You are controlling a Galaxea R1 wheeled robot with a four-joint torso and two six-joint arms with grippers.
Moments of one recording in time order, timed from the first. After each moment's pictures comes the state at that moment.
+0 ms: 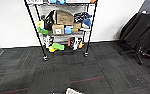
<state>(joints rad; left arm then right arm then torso) 0.78 2.88 -2.46 0.19 0.29 -0.23 -1.02 2.78 -2.13 0.18 0.20 0.22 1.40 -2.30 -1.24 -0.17</state>
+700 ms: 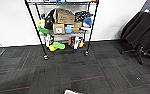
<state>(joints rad) 0.79 2.79 -2.34 0.06 0.29 -0.23 -1.00 2.77 -2.13 0.17 0.18 0.21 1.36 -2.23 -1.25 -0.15</state>
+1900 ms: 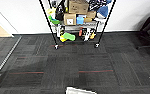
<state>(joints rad) 0.79 2.75 -2.22 0.05 0.23 -0.23 -0.94 2.71 -2.13 0.14 0.17 0.21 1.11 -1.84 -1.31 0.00</state>
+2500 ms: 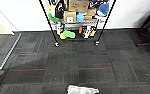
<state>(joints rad) 0.83 2.76 -2.18 0.01 0.10 -0.23 -0.91 2.68 -2.11 0.14 0.15 0.20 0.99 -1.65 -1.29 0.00</state>
